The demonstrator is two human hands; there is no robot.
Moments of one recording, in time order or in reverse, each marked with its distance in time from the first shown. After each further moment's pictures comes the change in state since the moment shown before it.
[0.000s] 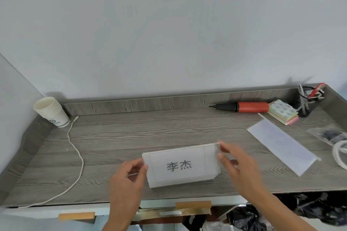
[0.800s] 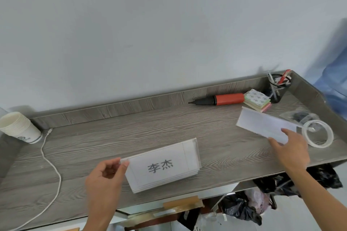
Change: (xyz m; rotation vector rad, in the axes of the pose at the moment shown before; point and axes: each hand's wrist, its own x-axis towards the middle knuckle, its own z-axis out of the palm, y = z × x) left_hand 0.018 0.008 0.010 -0.152 0.034 -0.022; right_hand 0.018 0.144 -0.121 -0.397 0.419 0.635
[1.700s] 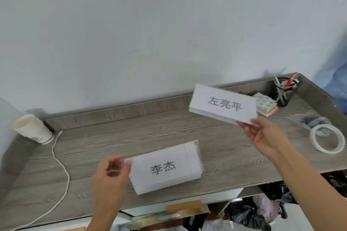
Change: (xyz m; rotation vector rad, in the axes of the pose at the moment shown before) left_hand 0.003 0.001 0.004 0.072 0.065 0.069; right_hand -0.024 -0.110 -0.024 1.466 -0.649 0.382
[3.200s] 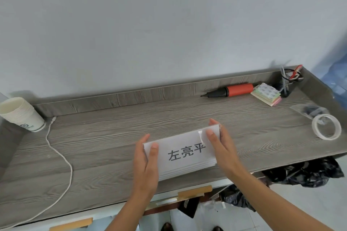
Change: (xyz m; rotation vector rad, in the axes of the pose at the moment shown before) left_hand 0.003 -0.020 0.017 -0.211 -0.385 -0.153; right_hand -0.061 0.150 0.079 -0.849 -0.117 -0.324
